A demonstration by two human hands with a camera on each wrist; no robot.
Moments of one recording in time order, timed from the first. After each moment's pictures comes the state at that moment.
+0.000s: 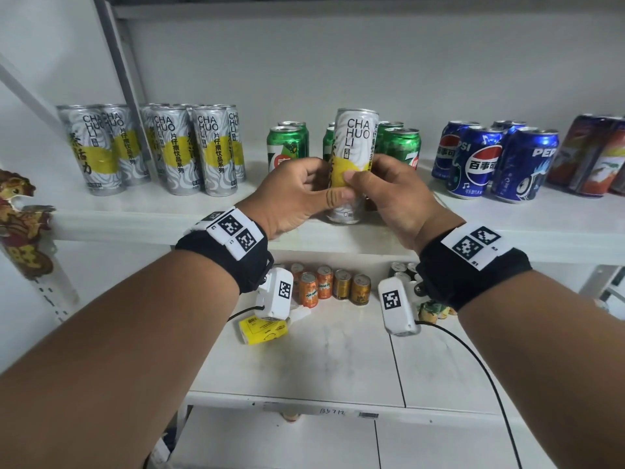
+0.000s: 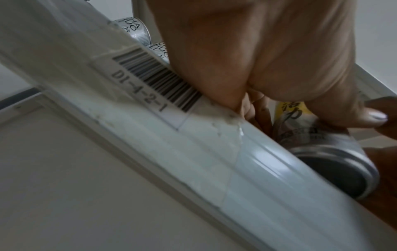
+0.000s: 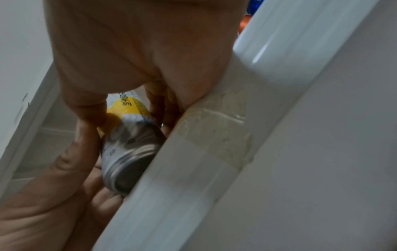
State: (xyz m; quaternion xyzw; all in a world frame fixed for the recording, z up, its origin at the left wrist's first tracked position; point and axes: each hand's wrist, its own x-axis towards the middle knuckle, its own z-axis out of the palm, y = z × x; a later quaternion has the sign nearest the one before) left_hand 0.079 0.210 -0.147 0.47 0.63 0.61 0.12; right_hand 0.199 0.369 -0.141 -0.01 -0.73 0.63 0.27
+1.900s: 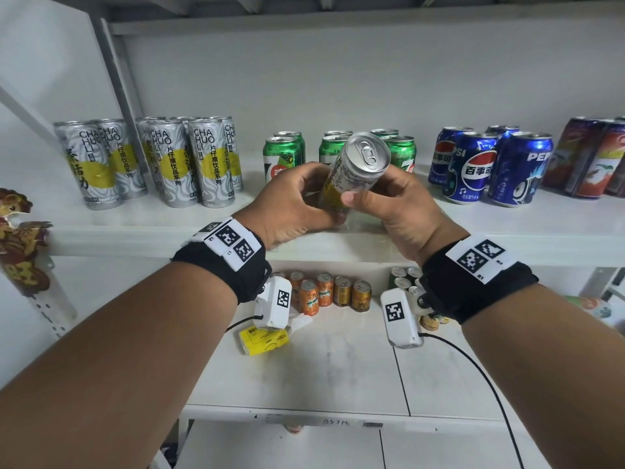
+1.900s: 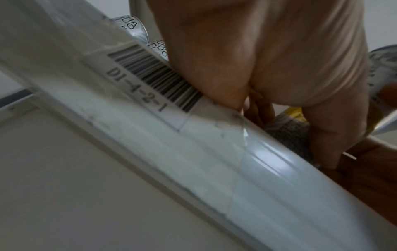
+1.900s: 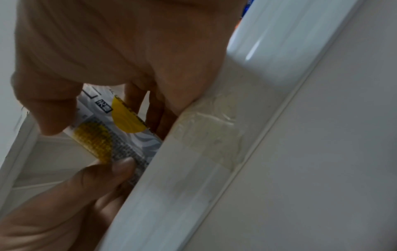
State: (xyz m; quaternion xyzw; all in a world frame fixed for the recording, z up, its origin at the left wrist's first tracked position) left_hand 0.072 0.212 -0.146 0.49 0.68 0.55 0.06; right_hand 0.204 0.376 -0.151 0.10 -0.69 0.65 0.30
